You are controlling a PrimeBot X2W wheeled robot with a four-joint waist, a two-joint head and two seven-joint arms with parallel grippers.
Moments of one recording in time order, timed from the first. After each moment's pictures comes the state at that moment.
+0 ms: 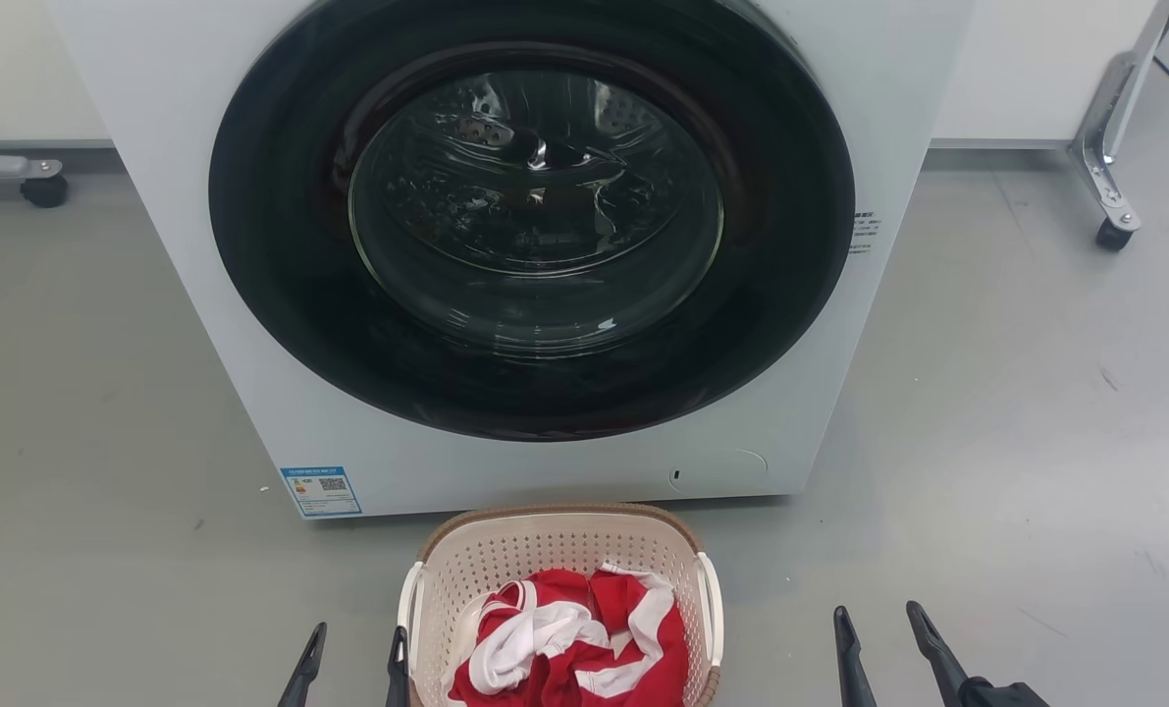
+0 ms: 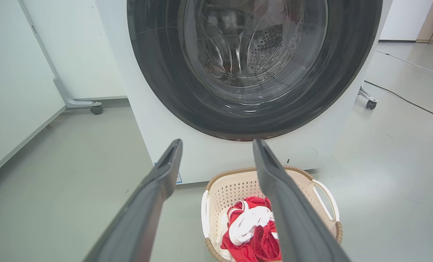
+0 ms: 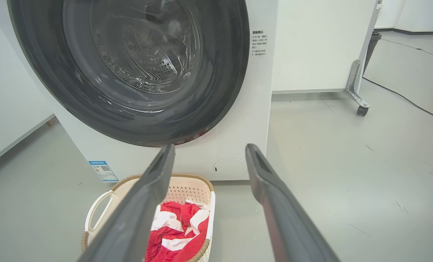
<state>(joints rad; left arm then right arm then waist) 0.03 0.09 -0.23 0.24 -0.17 0.12 -0.25 -0.02 -0.08 0.31 0.24 0.24 -0.12 -0.25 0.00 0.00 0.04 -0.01</state>
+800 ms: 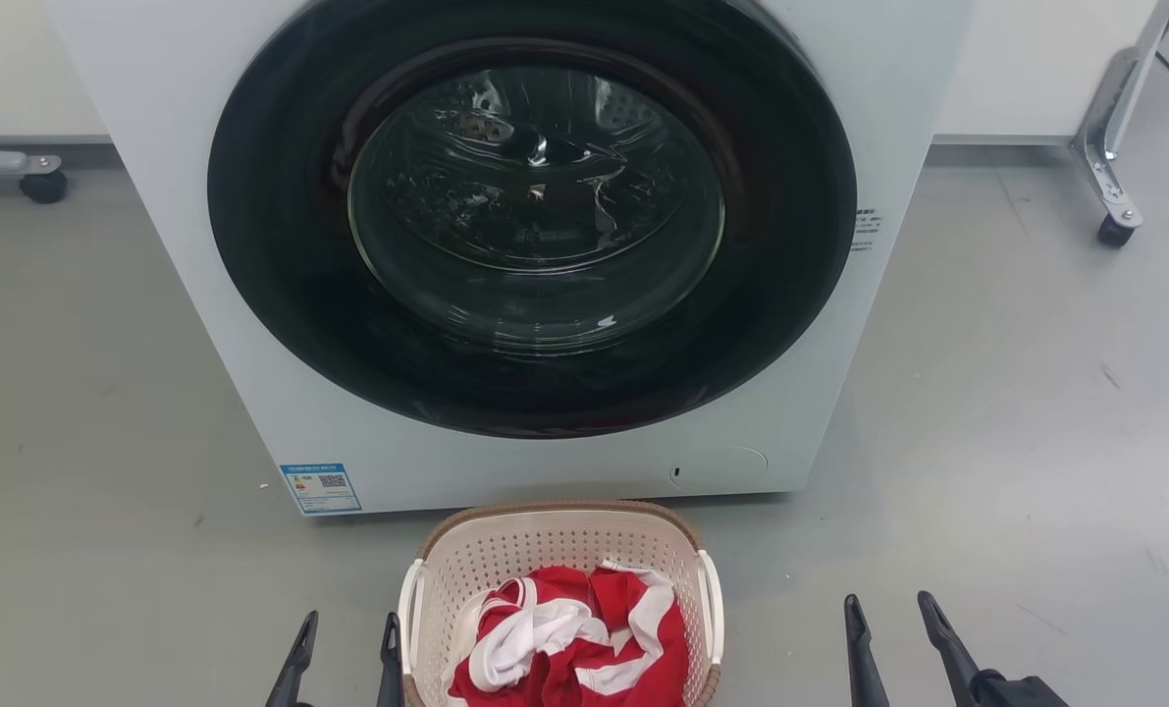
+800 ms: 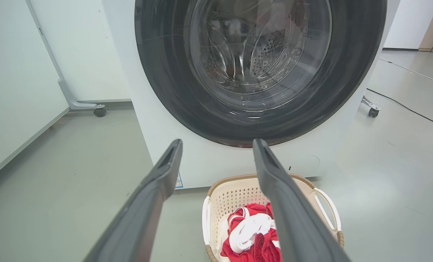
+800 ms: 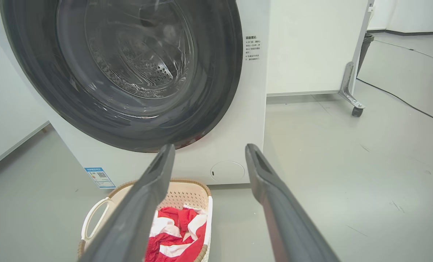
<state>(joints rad) 0.03 0.08 -0.21 0.21 -0.18 0.12 -0.25 -0.02 -0.07 0.28 0.22 0.24 -0.12 -0.25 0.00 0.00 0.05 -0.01</state>
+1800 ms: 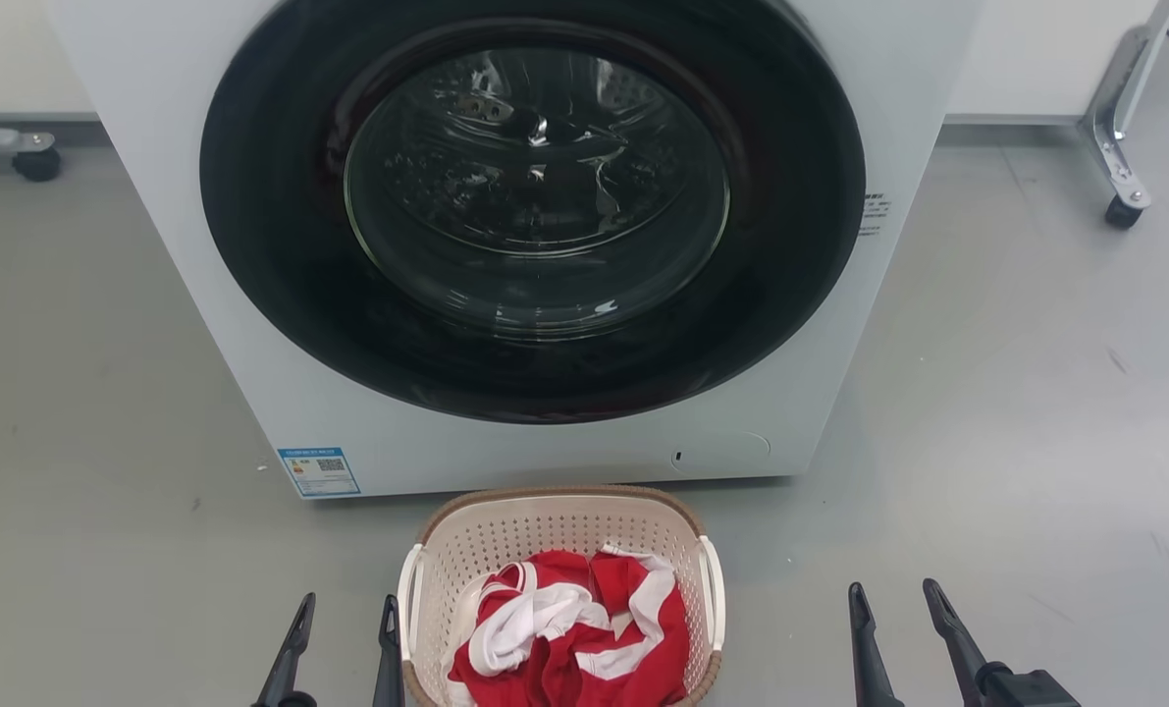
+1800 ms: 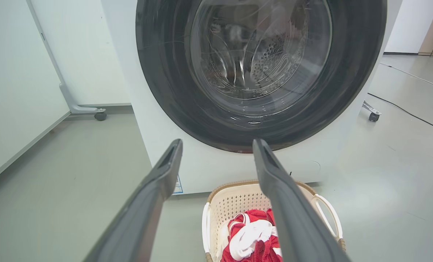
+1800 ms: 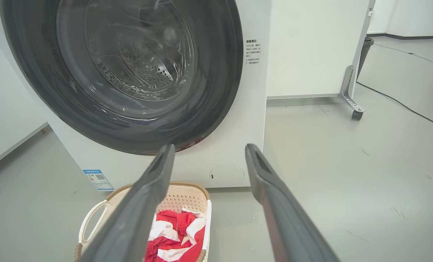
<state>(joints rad) 0.02 0.07 -0.20 0.17 -0.17 0.12 -0.25 -0.02 -0.07 0.26 0.19 0.21 -0.11 -0.25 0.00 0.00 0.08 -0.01</state>
